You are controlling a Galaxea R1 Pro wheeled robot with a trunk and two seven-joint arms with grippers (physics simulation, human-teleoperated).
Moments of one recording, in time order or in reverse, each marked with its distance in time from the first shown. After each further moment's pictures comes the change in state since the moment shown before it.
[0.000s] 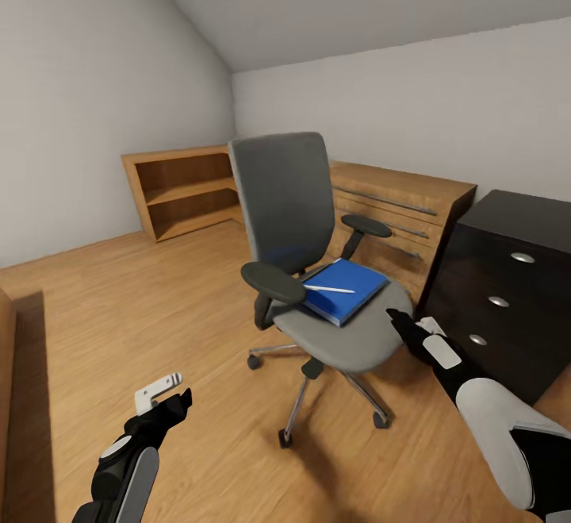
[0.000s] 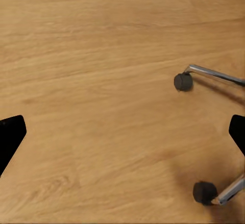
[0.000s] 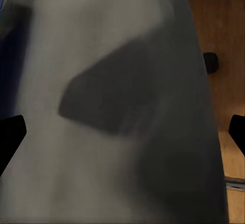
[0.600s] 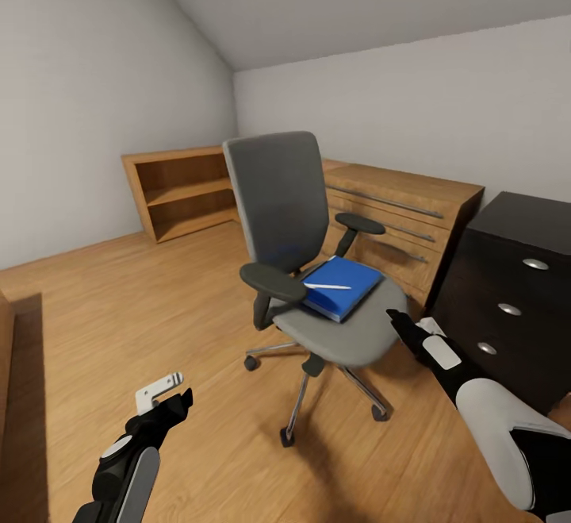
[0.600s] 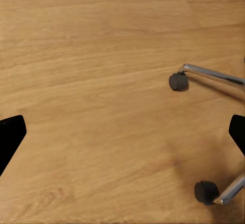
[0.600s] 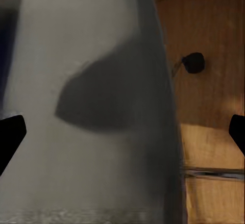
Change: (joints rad) left arm 0.000 0.000 -0.003 0.000 0.000 -0.001 -0.002; right arm 0.002 0.000 0.006 0.003 -0.002 -0.003 -0.001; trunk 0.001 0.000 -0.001
